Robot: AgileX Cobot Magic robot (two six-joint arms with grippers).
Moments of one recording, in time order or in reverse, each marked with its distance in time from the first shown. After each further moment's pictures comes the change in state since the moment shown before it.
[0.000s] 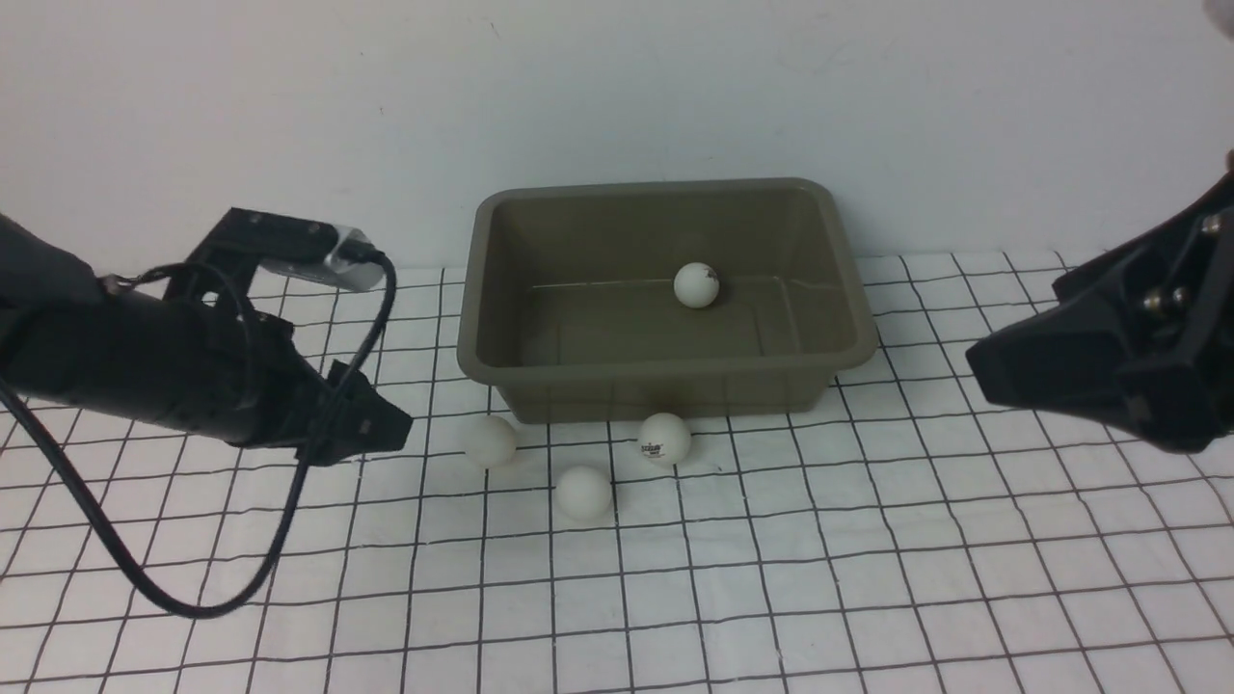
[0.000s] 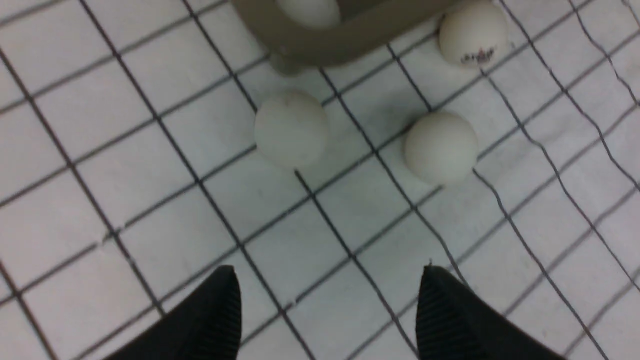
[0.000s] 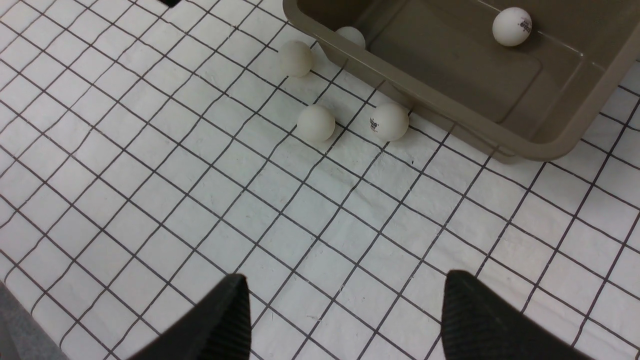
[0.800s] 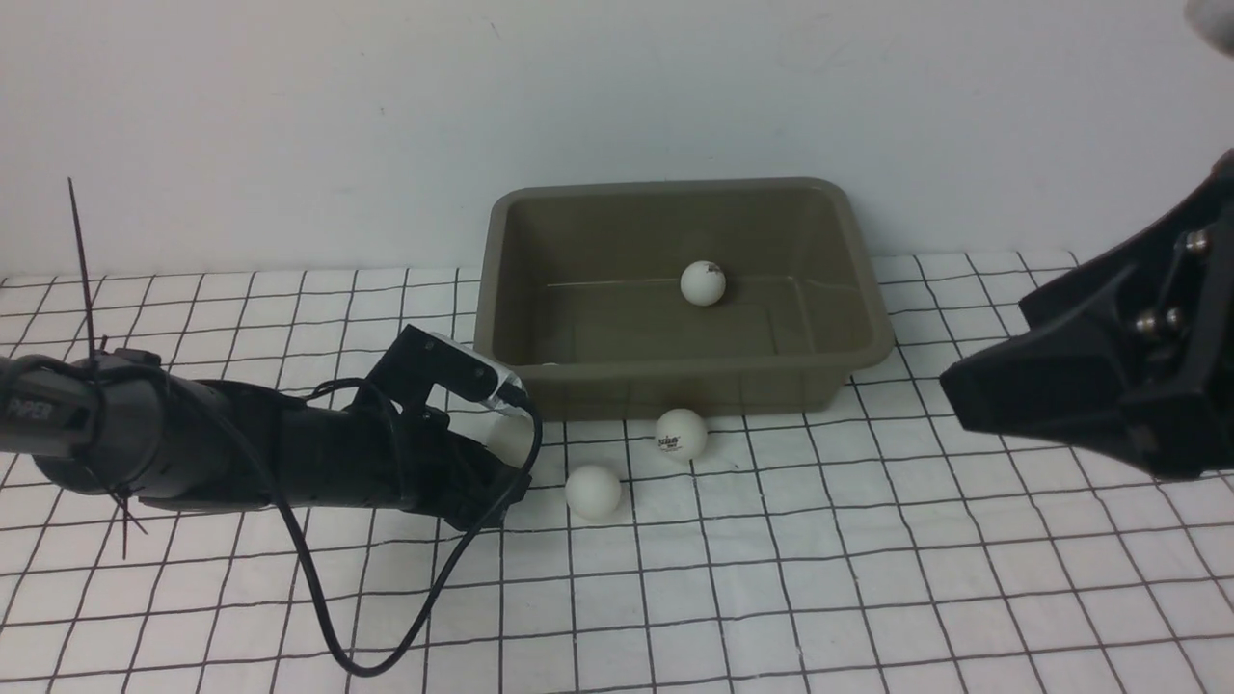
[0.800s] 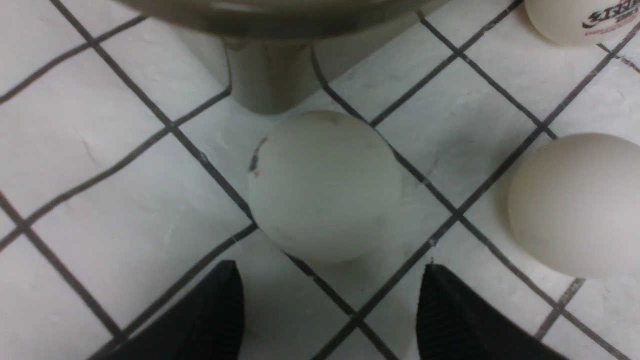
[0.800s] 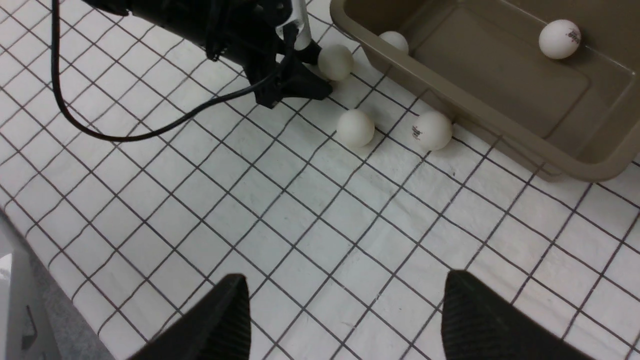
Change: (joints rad) right arm 0.000 -0.002 0.000 0.099 0.024 -0.082; left arm -0.183 0.417 0.088 -0.965 -0.331 1.096
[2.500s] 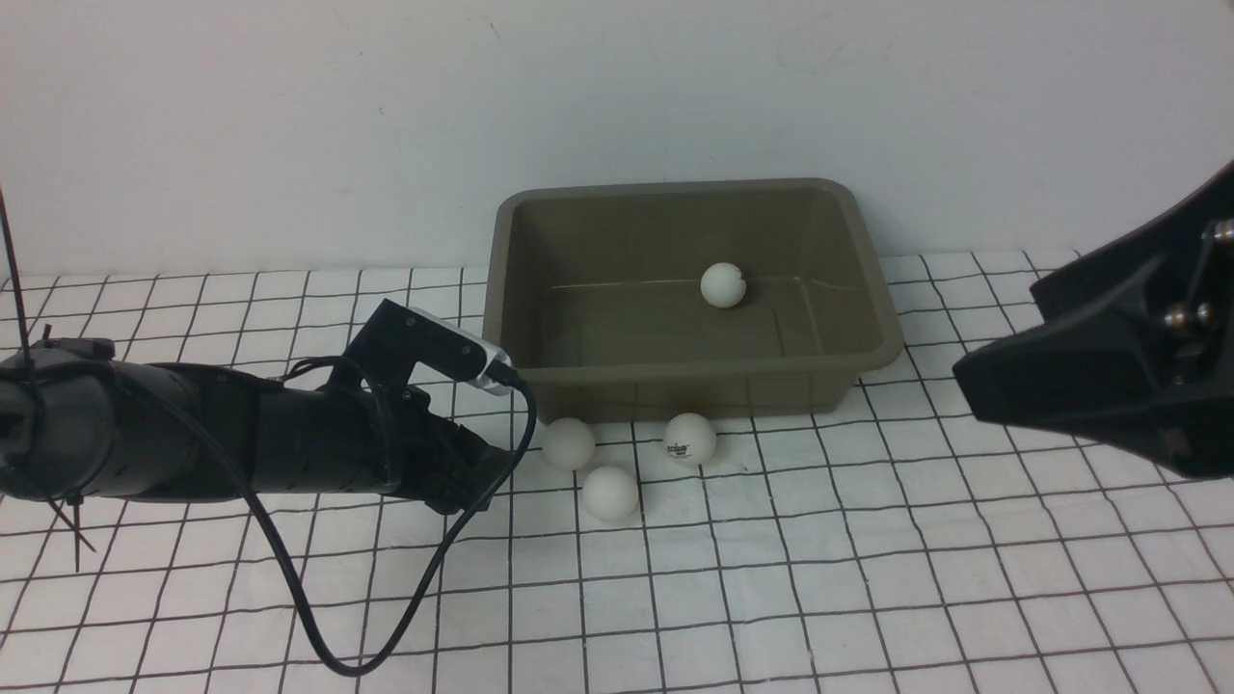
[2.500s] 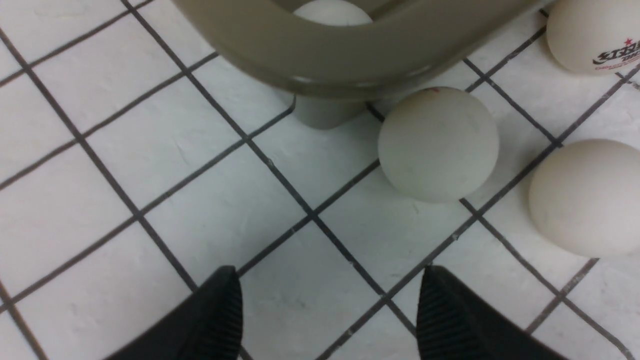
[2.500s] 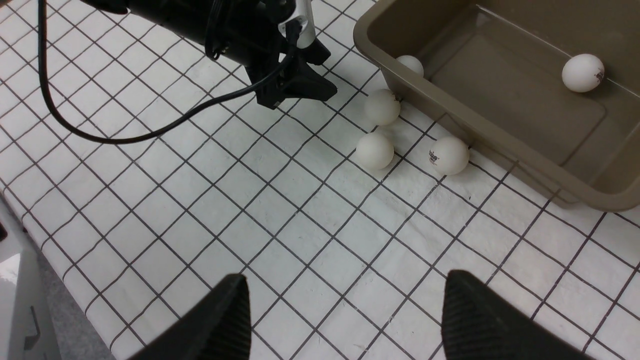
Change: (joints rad) right arm 0.000 -0.021 0.000 0.003 -0.016 -0.024; left arm -0.012 -0.135 0.036 0.024 -0.095 -0.065
